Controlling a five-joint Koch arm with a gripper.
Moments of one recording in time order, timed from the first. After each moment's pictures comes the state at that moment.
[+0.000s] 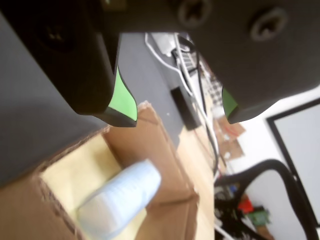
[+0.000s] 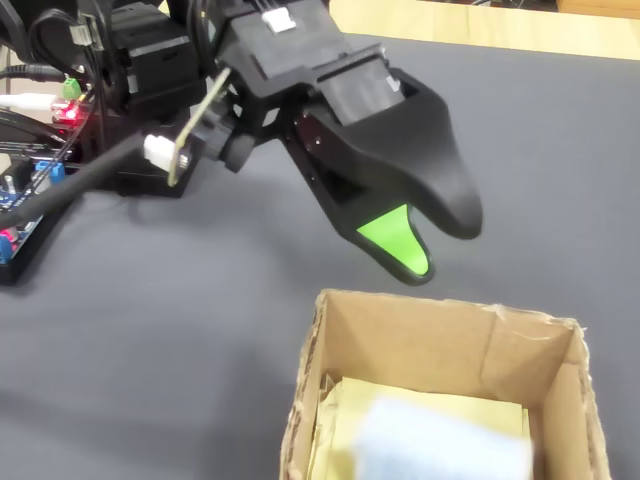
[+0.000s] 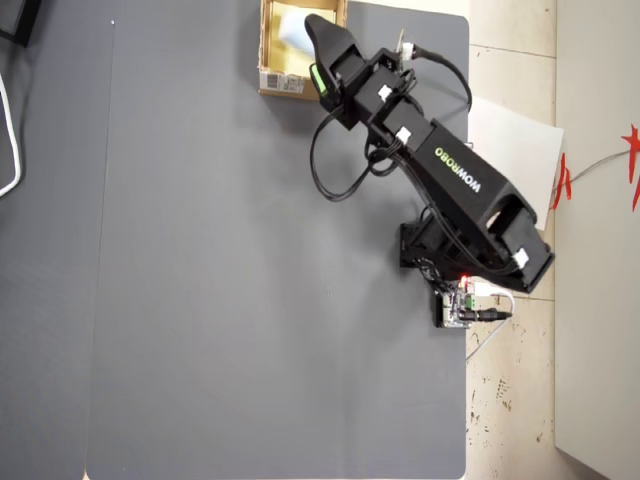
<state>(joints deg) 44.4 103.1 125.1 6.2 83.6</state>
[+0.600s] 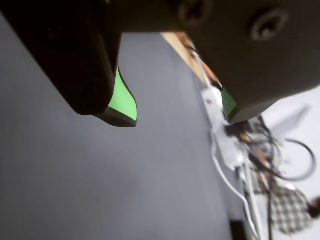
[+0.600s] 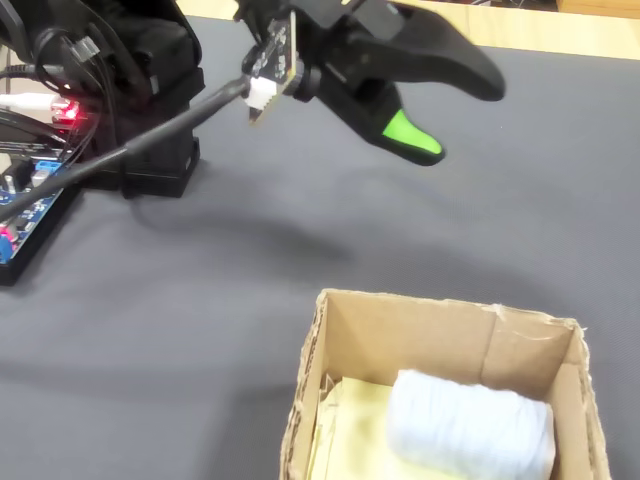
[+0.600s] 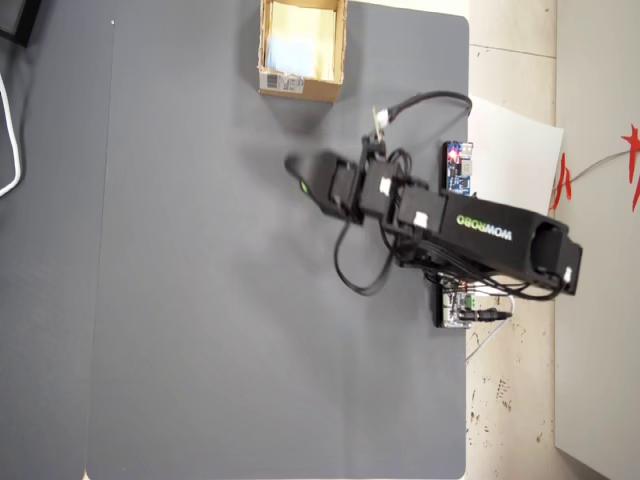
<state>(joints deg) 13.8 126.5 149.9 7.6 90.4</state>
